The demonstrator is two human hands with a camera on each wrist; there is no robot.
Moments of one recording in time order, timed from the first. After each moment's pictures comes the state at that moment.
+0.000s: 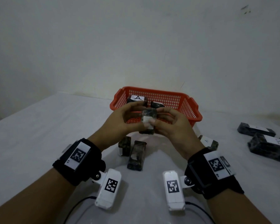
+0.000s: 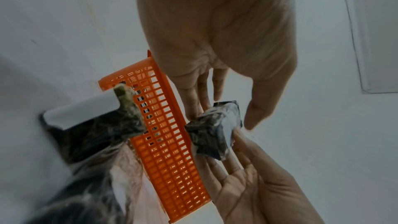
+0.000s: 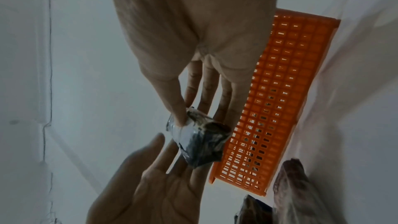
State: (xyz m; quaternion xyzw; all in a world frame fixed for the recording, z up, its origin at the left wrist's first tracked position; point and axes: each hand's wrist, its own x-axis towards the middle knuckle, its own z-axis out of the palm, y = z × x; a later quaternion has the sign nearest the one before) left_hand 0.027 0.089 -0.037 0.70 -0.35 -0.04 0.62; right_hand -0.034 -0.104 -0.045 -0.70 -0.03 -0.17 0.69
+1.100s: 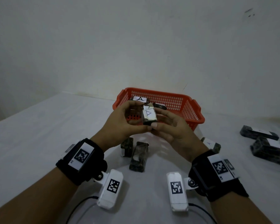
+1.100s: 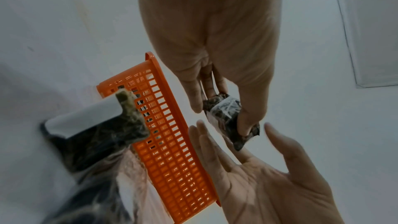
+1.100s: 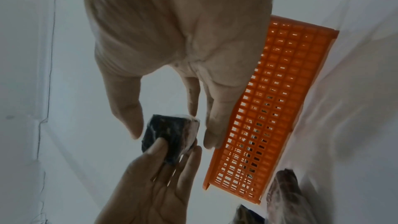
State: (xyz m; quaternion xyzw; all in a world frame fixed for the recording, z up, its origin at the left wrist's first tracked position) left_hand 0.028 0.090 -0.038 0.70 -0.32 0.01 0.64; right_hand -0.031 -0.106 -0.046 -0.67 -0.08 -0.08 0.74
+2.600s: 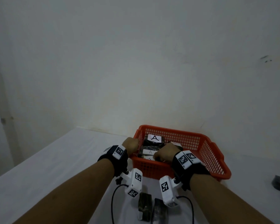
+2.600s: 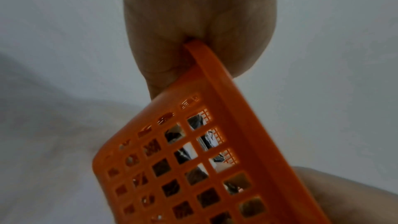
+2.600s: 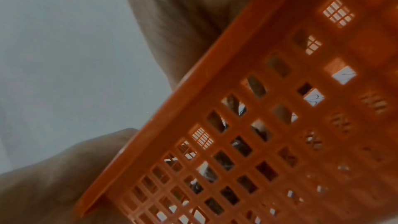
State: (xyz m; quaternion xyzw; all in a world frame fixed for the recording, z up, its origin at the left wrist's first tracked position) left_hand 0.216 0.073 -0.034 0.80 -0.04 -0.13 0.58; right_hand 0.155 -0.092 -0.017 -0.92 0.19 0.06 0.33
